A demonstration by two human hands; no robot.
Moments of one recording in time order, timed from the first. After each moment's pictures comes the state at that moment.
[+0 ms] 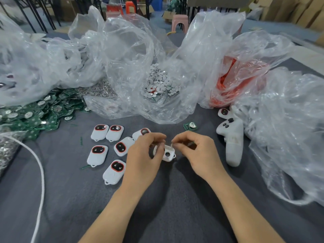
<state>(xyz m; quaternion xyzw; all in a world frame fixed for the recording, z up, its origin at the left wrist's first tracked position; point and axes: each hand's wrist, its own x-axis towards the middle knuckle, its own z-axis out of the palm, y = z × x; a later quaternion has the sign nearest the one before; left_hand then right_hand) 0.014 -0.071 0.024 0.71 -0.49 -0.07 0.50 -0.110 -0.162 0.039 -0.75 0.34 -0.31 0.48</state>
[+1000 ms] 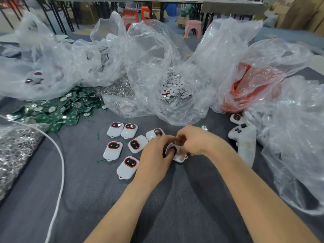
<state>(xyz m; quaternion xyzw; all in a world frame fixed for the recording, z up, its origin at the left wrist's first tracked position) 0.021 -0.073 0.019 0.75 -0.51 -0.10 0.41 -0.061 -0.191 0.070 -0.88 0.36 0.10 0.29</state>
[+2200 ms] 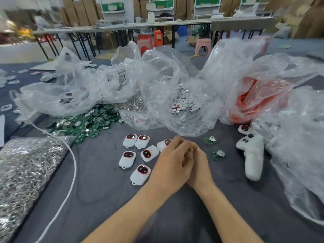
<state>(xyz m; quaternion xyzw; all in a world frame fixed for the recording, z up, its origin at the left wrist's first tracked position) 0.000 -0.066 0.051 0.69 -0.58 0.00 0.43 -0.066 -0.132 0.029 -0.81 0.34 -0.27 0.39</state>
